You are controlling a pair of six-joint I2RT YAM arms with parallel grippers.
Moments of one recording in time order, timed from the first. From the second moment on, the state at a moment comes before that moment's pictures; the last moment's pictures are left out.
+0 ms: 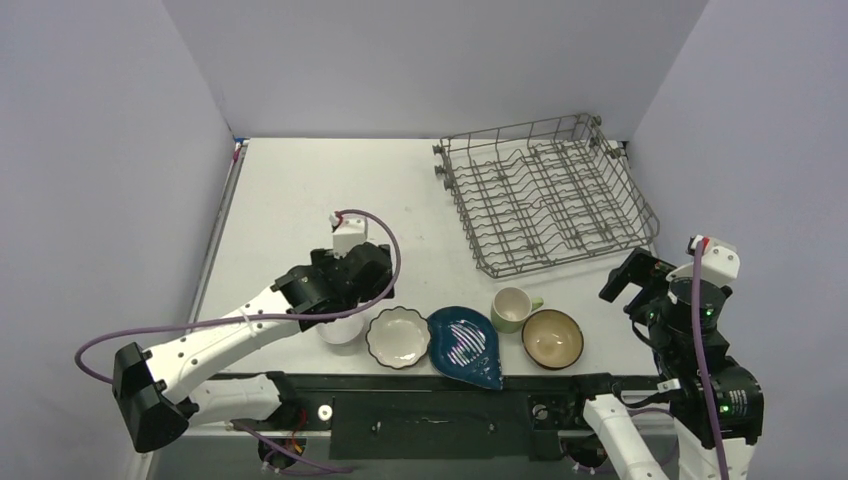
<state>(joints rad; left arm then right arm) -0.94 1.13 1.00 -0.81 -0.59 -0.78 0.09 0.54 1.26 -1.20 0.34 0.36</state>
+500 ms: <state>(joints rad) -0.69 1.09 0.78 -0.78 -0.55 -1.02 0.09 0.54 1.20 -1.17 0.29 0.35</state>
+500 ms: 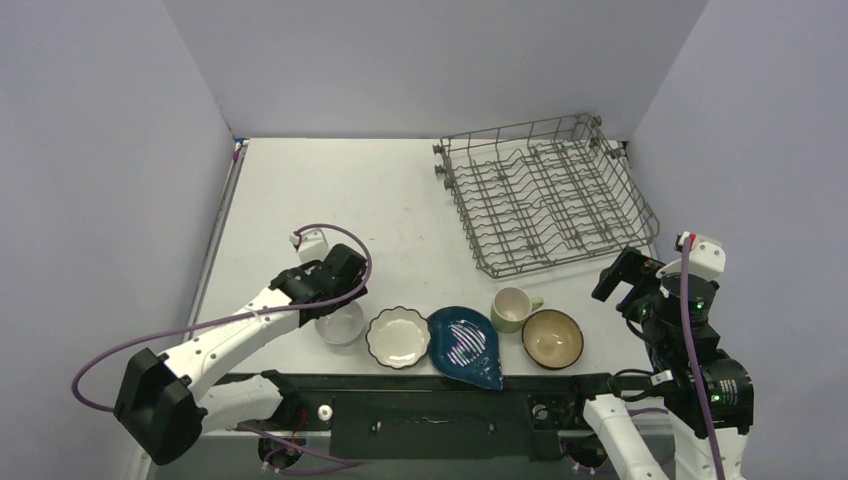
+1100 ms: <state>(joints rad) -0.72 1.31 0.79 -0.70 -0.49 -1.24 0.09 0.54 1.19 -1.16 0.29 0.35</state>
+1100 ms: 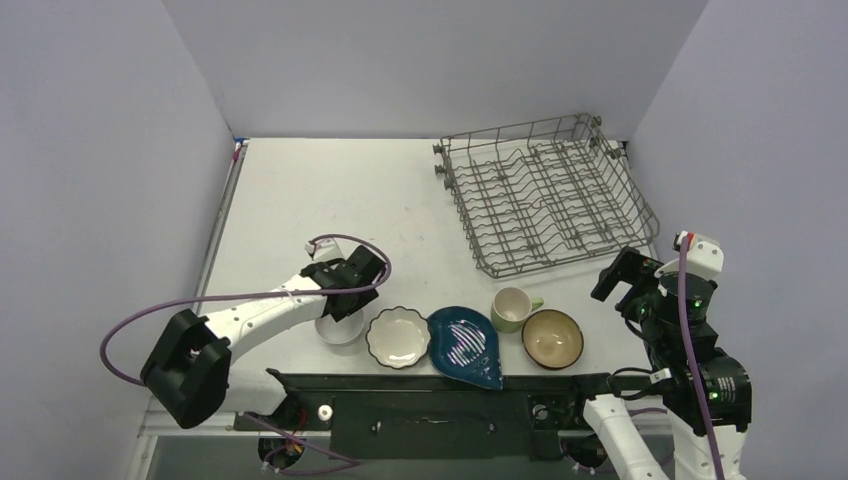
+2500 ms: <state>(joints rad) -0.74 1.38 0.76 -0.64 -0.52 -1.29 0.09 0.57 1.17 -1.16 0.26 0.35</state>
